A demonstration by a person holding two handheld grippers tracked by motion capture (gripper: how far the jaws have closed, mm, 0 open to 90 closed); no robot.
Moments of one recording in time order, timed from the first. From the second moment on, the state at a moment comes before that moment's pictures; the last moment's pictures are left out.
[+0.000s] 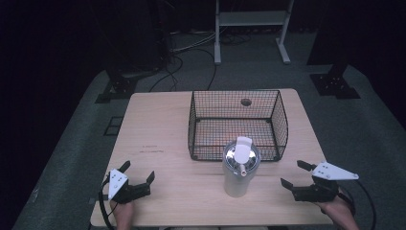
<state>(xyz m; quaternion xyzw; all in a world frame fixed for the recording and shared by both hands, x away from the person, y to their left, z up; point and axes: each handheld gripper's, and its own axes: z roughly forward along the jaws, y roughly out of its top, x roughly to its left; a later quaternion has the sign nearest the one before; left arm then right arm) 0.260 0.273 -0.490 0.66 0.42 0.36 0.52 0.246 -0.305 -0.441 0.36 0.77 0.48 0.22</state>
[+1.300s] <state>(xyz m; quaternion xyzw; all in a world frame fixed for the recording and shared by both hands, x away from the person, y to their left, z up) 0.260 0.274 -0.490 0.66 0.42 0.35 0.52 0.249 -0.223 -0.422 0.23 0.82 0.51 0.13</state>
